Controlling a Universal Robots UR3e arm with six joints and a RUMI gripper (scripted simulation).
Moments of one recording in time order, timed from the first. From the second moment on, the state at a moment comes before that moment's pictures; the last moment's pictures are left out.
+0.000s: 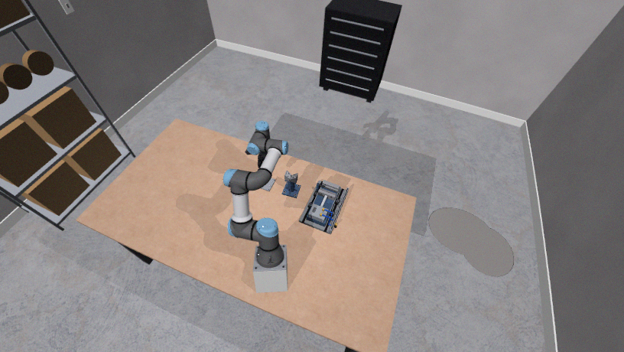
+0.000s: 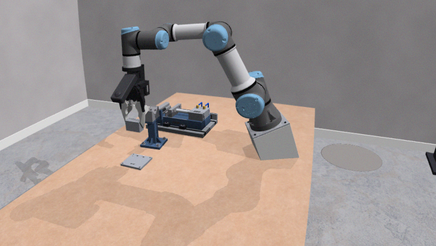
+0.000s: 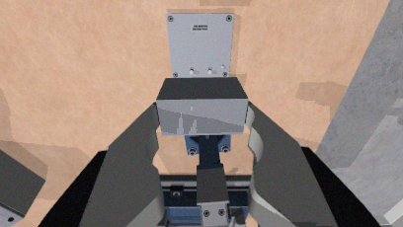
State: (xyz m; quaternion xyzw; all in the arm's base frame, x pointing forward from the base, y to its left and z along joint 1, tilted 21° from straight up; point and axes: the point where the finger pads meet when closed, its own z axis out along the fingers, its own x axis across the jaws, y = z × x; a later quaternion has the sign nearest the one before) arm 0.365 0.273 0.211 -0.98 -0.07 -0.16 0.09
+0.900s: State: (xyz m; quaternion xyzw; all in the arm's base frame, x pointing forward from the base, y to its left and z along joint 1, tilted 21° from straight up) arm 0.345 0.260 0.271 -0.98 -0.07 -0.16 0.09
